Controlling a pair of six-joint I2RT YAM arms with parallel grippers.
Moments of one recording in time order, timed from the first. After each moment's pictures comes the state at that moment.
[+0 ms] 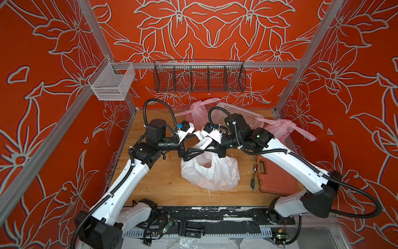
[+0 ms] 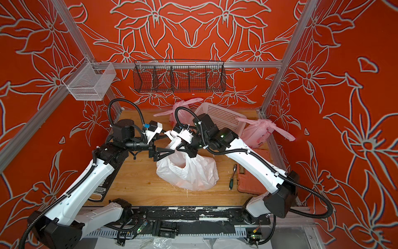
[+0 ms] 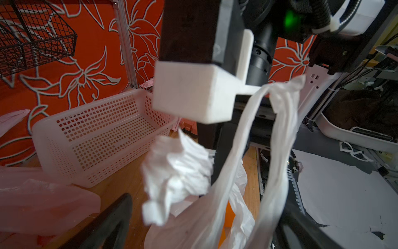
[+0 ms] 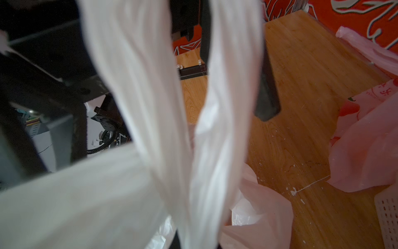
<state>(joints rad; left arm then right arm) -0.31 1.08 1.08 -0.39 0.96 0.23 0.76 1.45 1.49 -0.76 -0.55 -0.20</state>
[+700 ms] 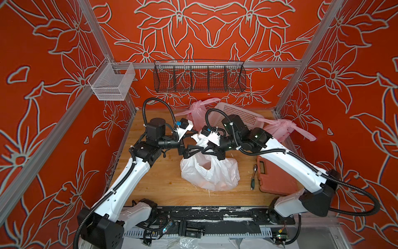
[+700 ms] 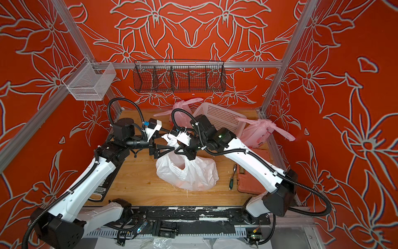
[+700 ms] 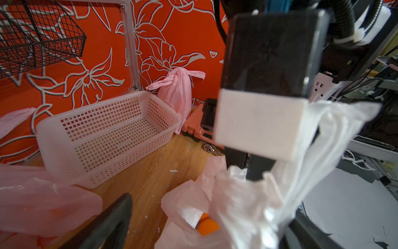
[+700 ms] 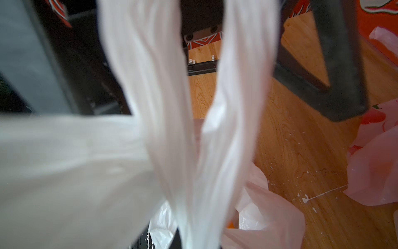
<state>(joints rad) -0.28 1.11 1.07 -0.31 1.01 0.19 0.79 1.46 1.51 -0.81 -0.59 -0.25</state>
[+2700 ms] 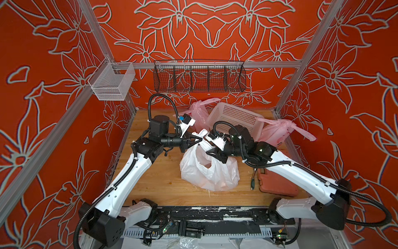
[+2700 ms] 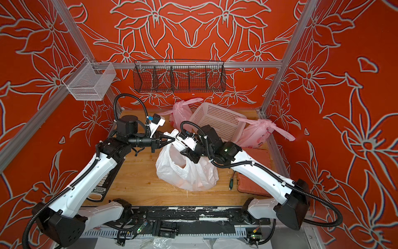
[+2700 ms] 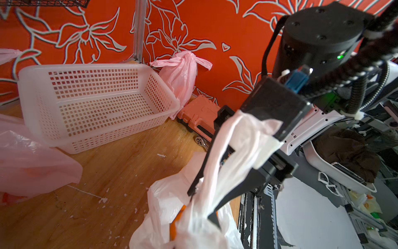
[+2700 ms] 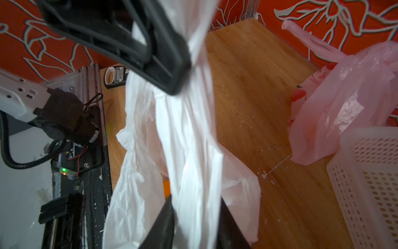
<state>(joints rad) -0.32 1.16 1.17 -0.46 0.89 -0.01 0.80 1.28 1.18 -0.48 -0.29 -0.14</state>
